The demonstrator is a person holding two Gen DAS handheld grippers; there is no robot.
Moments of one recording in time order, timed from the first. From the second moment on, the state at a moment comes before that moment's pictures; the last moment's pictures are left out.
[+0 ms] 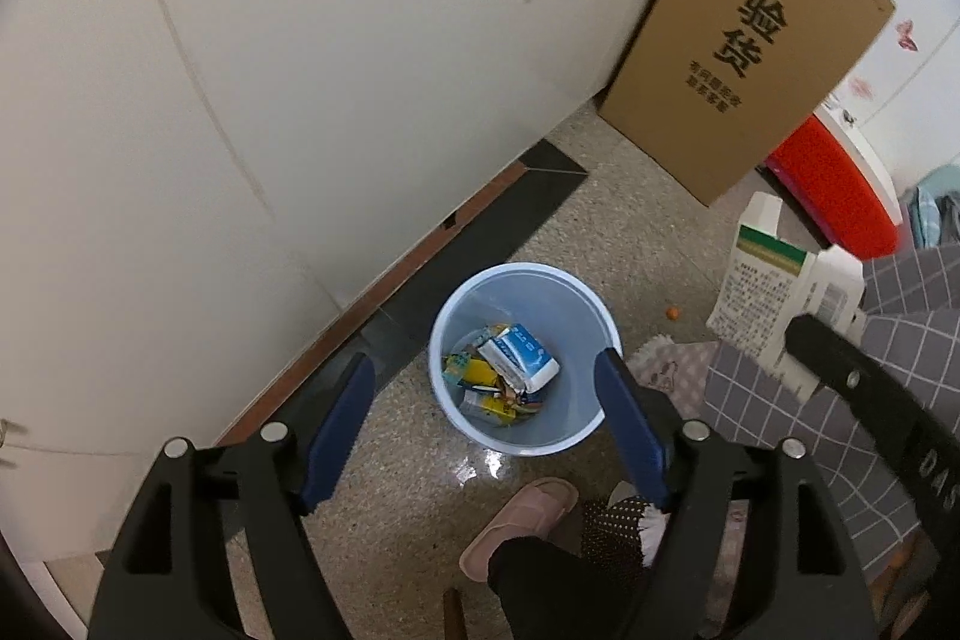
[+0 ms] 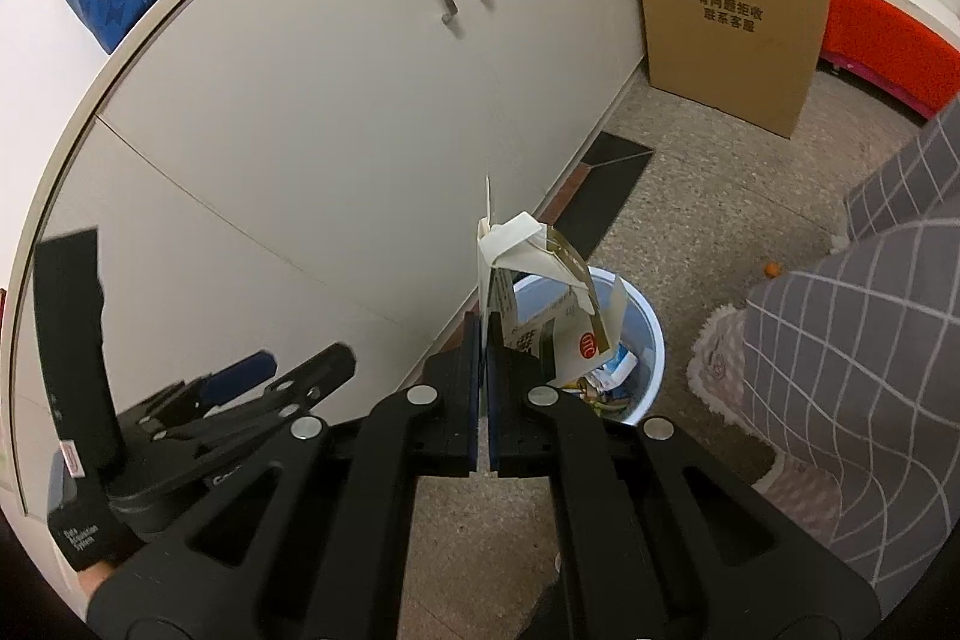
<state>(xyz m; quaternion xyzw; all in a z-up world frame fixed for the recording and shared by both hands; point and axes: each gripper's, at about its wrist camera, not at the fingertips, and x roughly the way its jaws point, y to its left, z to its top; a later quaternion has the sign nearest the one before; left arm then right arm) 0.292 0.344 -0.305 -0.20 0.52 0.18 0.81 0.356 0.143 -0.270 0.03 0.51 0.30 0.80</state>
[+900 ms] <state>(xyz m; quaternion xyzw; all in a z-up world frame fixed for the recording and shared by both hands) 0.265 0.318 -0.244 -0.20 0.47 0.17 0.84 0.337 0.103 -0.225 0.05 0.46 0.28 0.84</state>
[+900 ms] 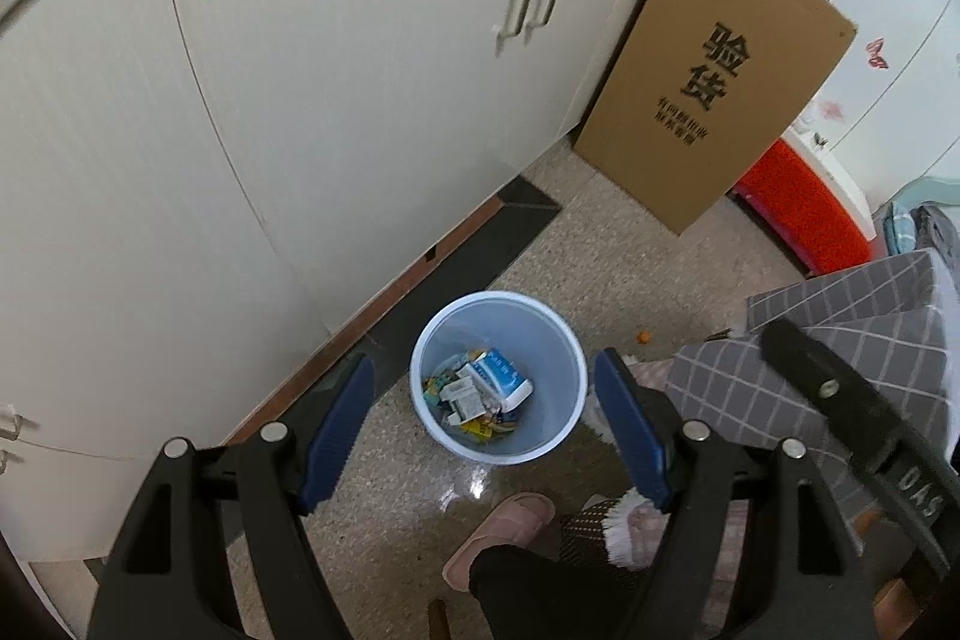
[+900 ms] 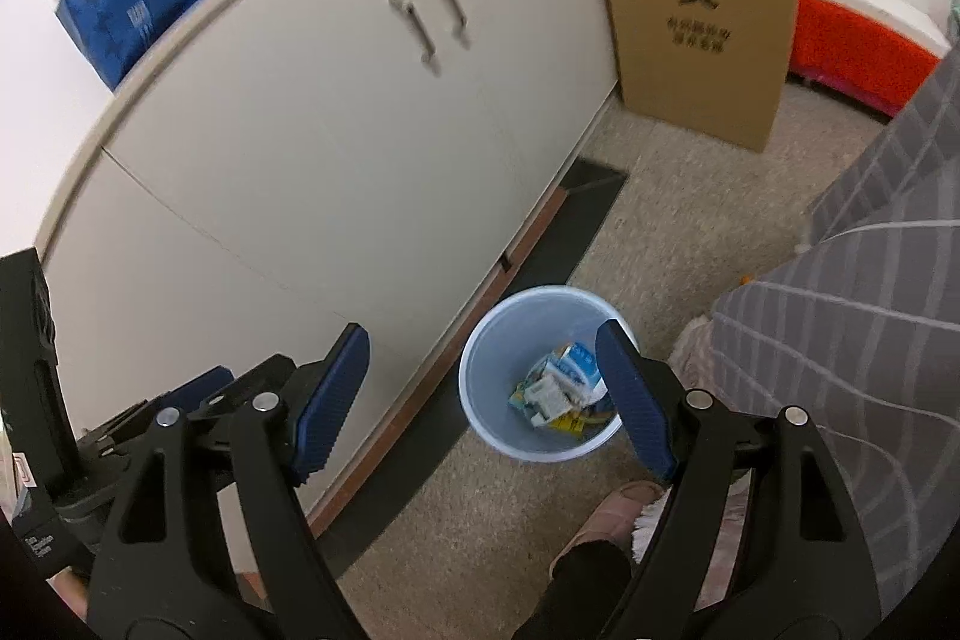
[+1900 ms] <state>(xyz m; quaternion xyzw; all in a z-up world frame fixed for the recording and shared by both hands) 0.284 -0.123 -0.102 0.05 0.39 -0.06 0.92 0.237 -0.364 -0.083 0.21 0.26 0.02 0.94</state>
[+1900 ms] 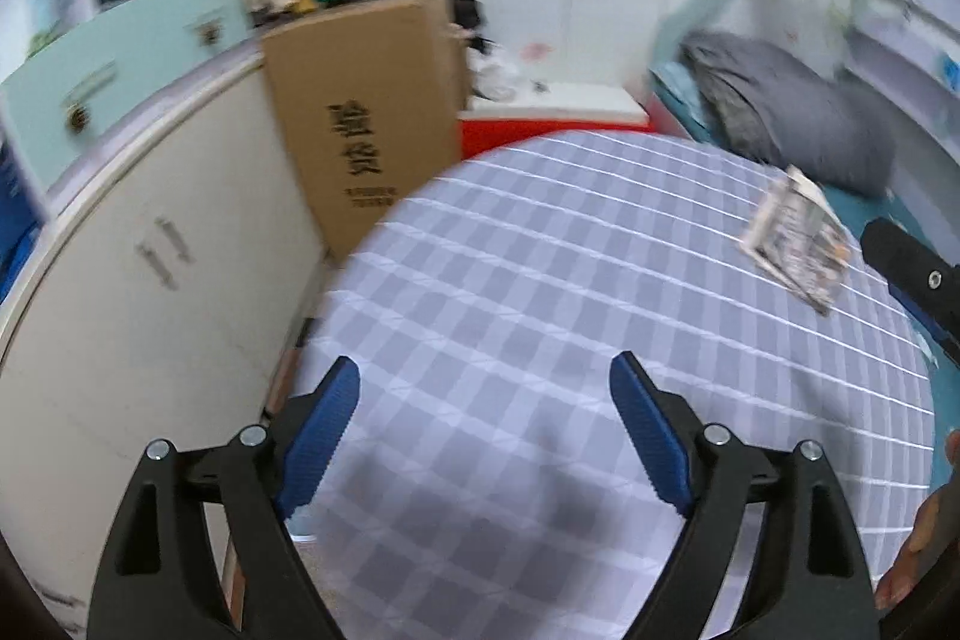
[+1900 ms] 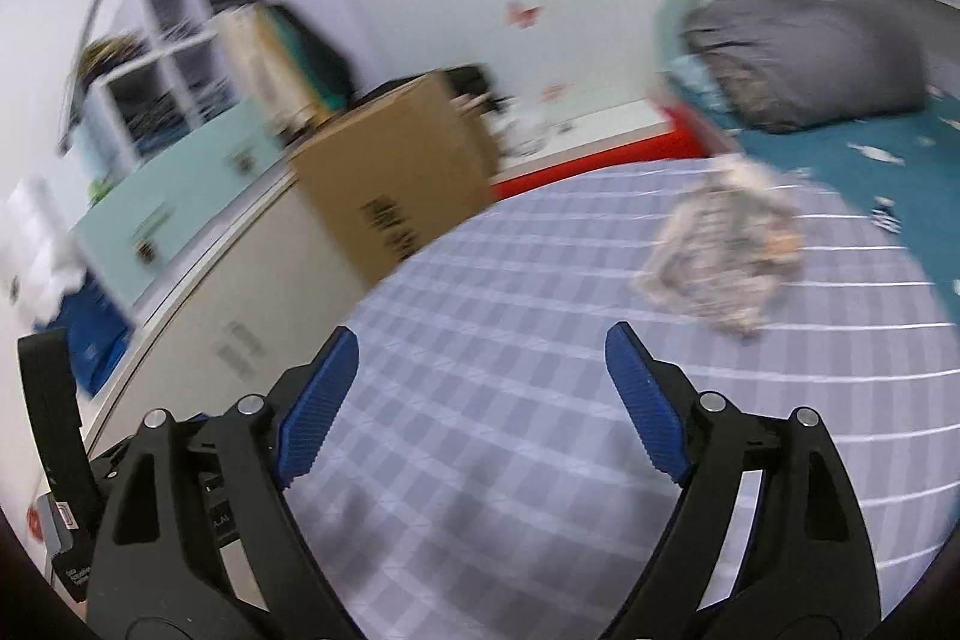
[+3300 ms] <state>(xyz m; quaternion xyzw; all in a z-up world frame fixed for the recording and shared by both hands) 0.356 -0.392 -0.145 0.20 0.36 -0.16 0.90 0.272 -0.578 -0.161 0.37 0.28 -0.04 0.88</state>
